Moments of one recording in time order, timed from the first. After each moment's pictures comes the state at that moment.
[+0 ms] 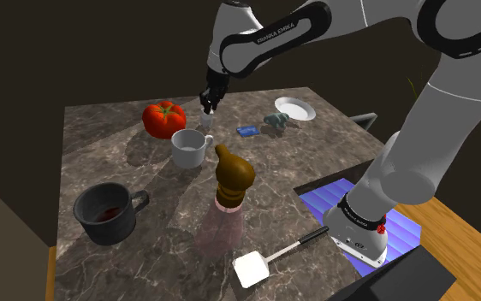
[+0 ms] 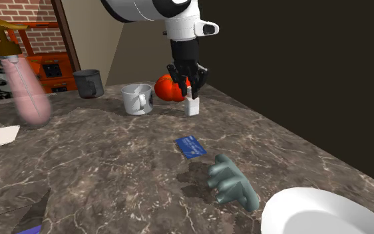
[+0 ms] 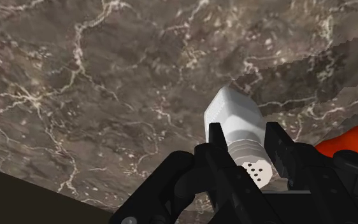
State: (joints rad) arm 0.09 0.15 0.08 -2.09 -0.04 2.38 0.06
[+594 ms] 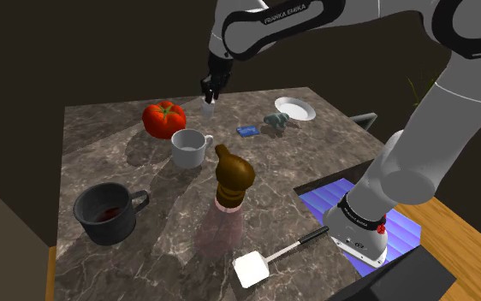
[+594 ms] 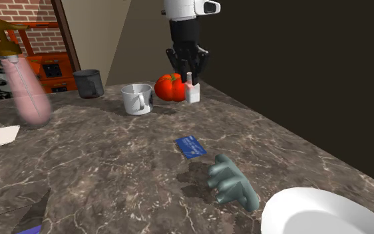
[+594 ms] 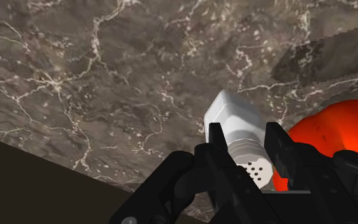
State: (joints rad) arm 0.09 0.09 0.08 -2.05 -0.03 2.28 0.06
